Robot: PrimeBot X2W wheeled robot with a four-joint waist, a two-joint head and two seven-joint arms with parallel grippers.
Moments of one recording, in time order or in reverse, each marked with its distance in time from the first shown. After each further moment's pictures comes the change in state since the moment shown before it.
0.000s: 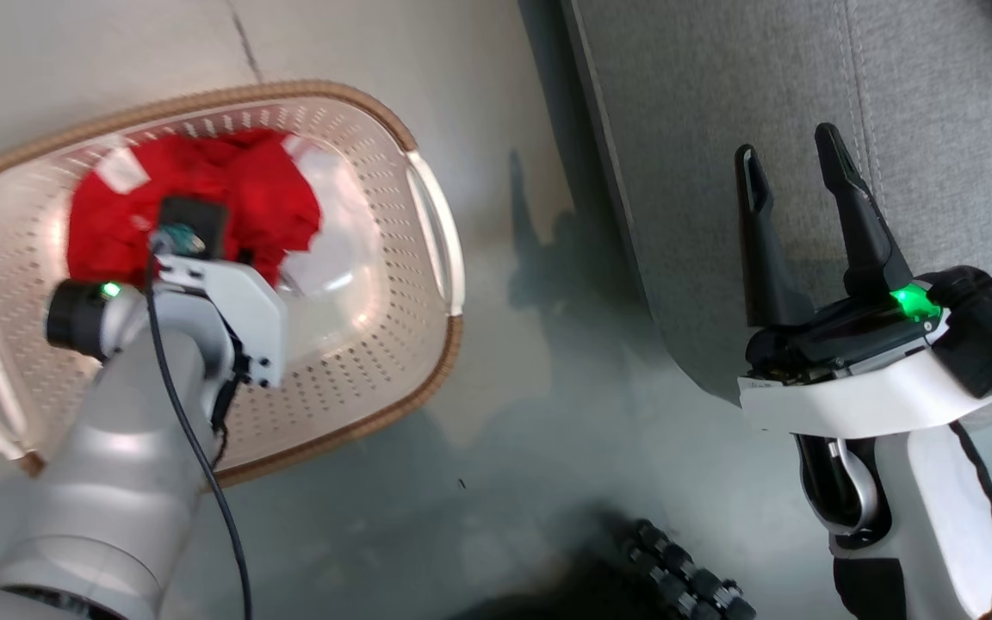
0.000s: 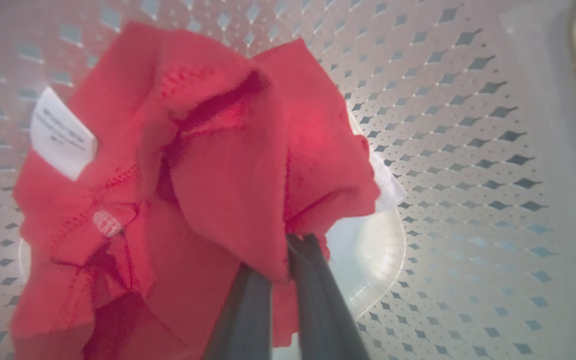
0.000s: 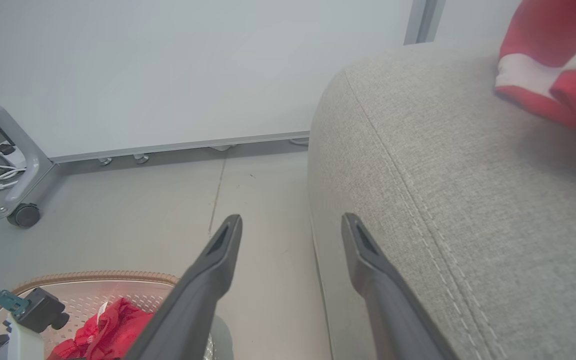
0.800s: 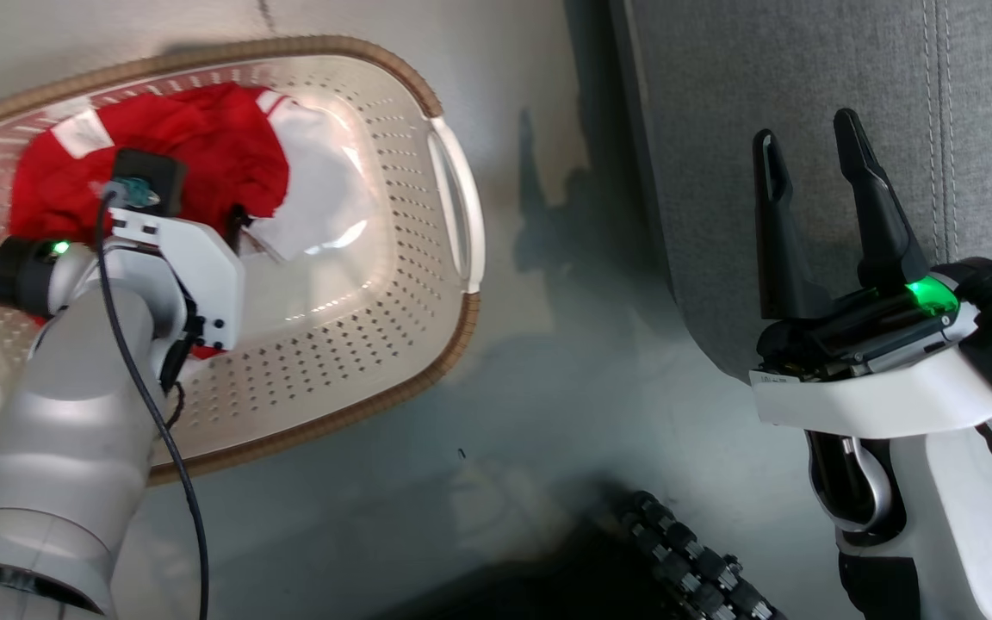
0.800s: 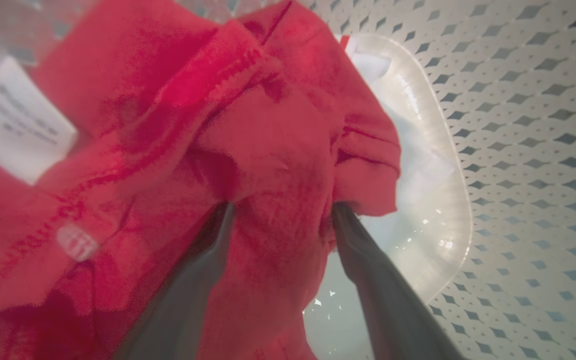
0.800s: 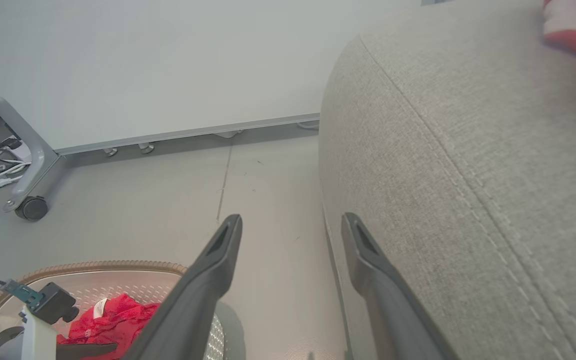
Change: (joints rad) left arm -0.036 0.045 0.013 -0.040 0.037 -0.049 0.046; right arm 0.008 -0.001 -0.013 -0.052 0.019 0.000 0.007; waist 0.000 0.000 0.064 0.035
